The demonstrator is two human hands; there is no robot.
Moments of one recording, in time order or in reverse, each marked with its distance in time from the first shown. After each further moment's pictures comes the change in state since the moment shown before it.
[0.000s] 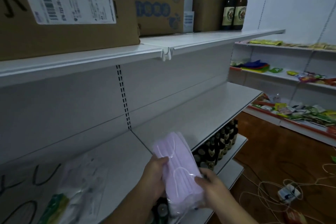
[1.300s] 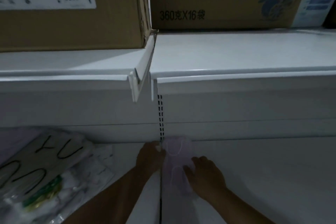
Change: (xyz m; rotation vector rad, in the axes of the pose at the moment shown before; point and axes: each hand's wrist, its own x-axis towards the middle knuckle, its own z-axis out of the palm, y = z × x) left_hand 0.158 0.089 -0.029 1.174 0.874 0.152; right_hand 0.269 -0.078 0.074 -1.339 -0.465 -0.742
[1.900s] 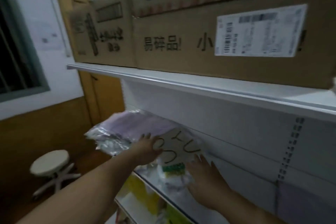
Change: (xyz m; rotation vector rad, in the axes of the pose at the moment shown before) left_hand -0.165 -0.169 -0.259 0.509 0.369 -0.271; right_hand -0.034 -0.256 0.004 -0.223 -0.195 -0.999
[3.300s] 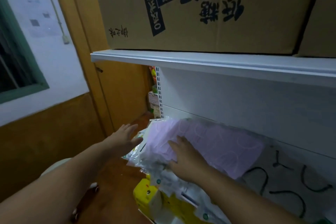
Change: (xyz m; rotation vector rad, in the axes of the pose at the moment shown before) left_hand 0.149 -0.385 -0.068 -0.091 -0.204 -0.154; right_hand 0.365 -0.238 0.014 0.271 0.099 -0.013
